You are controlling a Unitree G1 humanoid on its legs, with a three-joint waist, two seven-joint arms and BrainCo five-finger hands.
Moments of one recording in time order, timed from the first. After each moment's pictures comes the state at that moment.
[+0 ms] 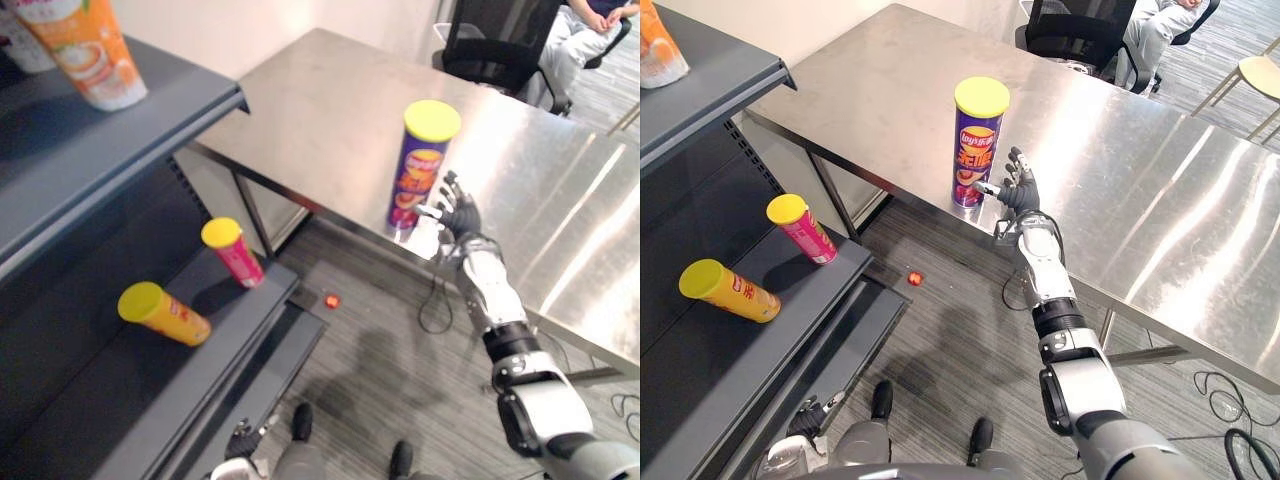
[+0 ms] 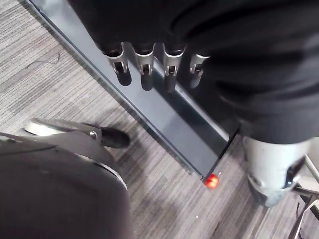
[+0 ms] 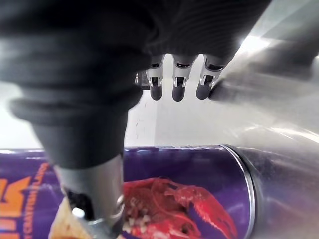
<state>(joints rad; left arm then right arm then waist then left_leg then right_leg) 0.07 0.09 0.22 0.98 -0.07 -0.10 0.07 -0.70 -0.18 0.01 0.59 0.23 -0.07 -0.10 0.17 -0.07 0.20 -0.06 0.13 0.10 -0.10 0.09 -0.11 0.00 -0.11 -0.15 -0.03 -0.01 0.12</state>
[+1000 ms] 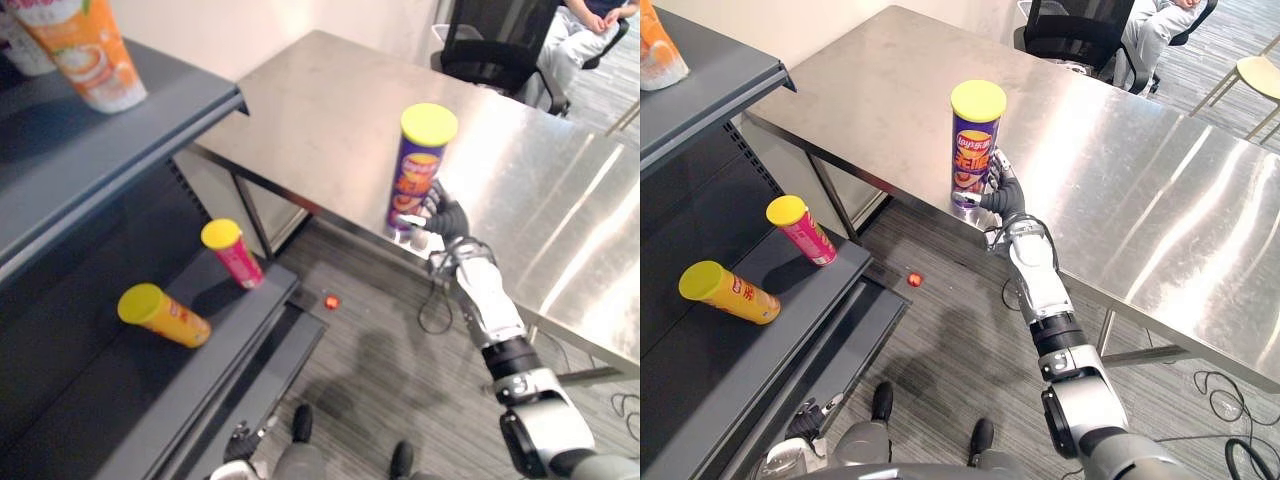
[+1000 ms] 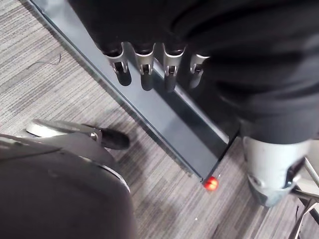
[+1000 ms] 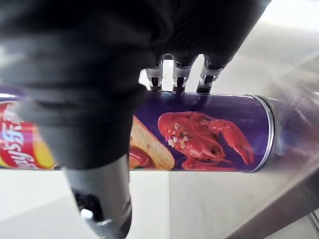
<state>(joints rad) 0.09 0.08 0.24 0.96 -0.06 -0.10 0.07 -0.60 -0.18 0.10 0.39 0.20 -0.08 -0.03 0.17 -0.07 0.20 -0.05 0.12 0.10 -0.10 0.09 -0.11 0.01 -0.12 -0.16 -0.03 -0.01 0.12</state>
